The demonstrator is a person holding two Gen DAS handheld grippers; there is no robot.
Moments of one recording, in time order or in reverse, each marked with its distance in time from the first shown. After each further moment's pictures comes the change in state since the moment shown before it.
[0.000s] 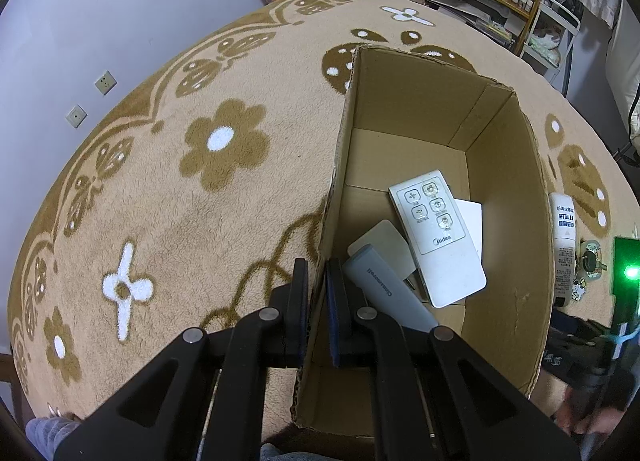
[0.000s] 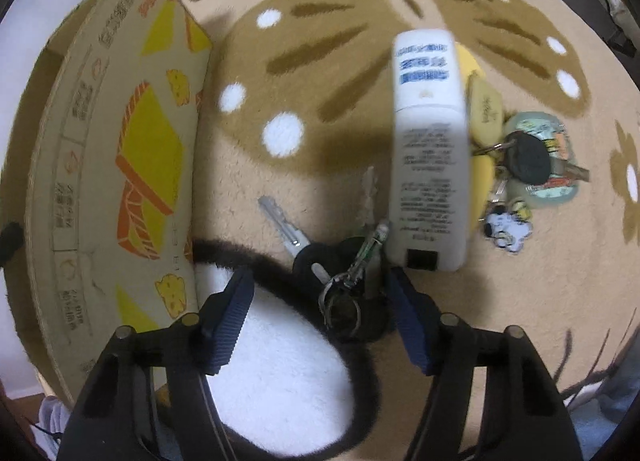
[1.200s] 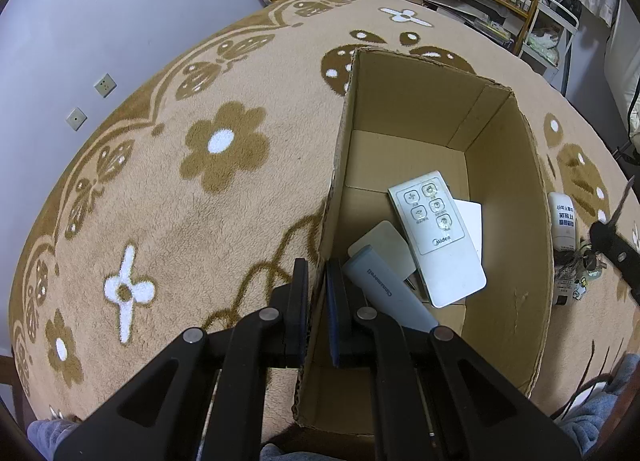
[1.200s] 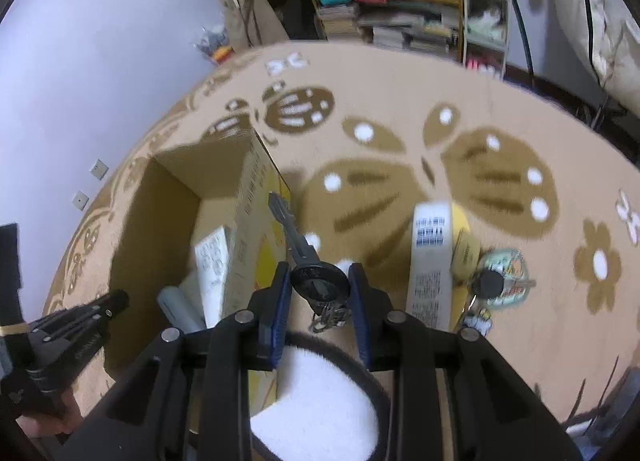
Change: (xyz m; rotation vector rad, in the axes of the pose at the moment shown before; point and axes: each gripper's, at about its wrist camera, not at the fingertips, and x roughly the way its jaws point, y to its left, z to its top) left arm -0.001 -0.001 0.001 0.007 -0.005 0.002; right arm -0.114 0.024 0.016 -0.047 -0.403 0.114
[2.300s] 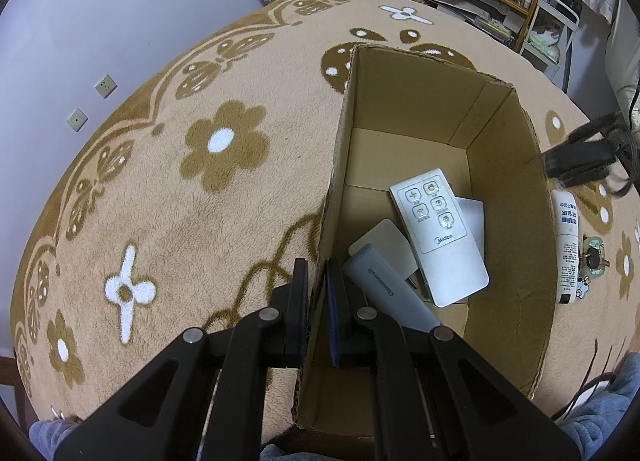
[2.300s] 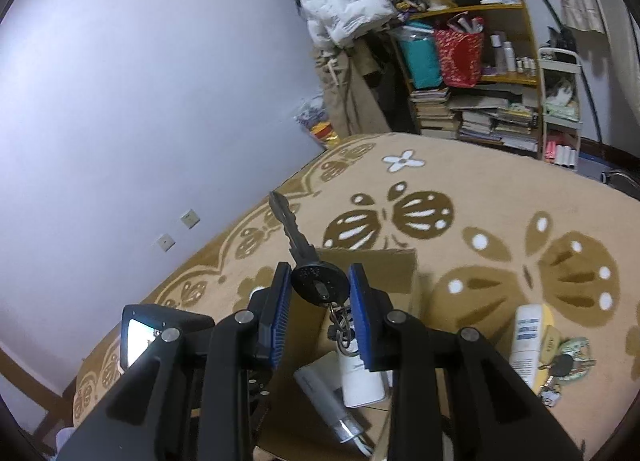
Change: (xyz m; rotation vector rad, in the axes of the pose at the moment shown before) left arm 0.002 0.001 -0.002 0.004 0.002 0.006; right arm -0.046 0.075 0.030 -0.104 -0.266 0.315
